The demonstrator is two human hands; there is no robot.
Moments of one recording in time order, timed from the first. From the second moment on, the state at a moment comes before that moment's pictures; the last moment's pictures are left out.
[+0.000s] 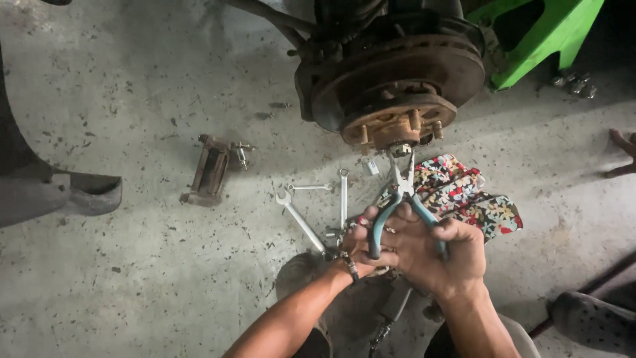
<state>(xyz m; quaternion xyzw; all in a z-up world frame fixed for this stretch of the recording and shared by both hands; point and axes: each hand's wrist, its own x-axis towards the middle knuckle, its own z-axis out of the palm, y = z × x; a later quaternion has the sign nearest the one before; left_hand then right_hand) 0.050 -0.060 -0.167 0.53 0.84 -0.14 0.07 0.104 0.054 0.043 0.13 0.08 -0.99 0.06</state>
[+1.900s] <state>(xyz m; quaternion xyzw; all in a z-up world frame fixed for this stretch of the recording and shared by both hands) 0.006 -0.038 -0.028 -0.09 0.31 0.83 0.46 0.142 0.079 0.060 0.16 0.23 -0.96 0.04</state>
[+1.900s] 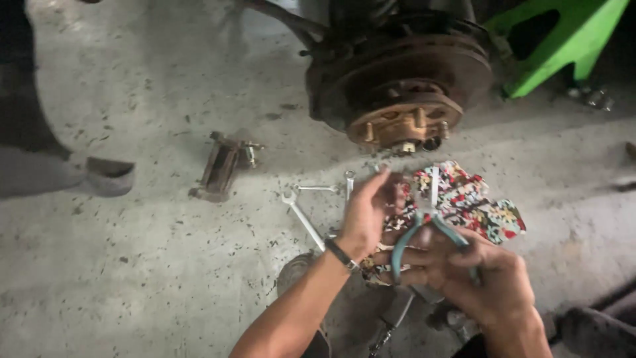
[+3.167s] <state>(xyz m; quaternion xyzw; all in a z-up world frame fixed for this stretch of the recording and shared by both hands) 0.005 -0.007 0.010 -0.05 0.46 0.84 0.29 0.167 0.104 -0.009 0.36 0.87 -0.31 0.07</state>
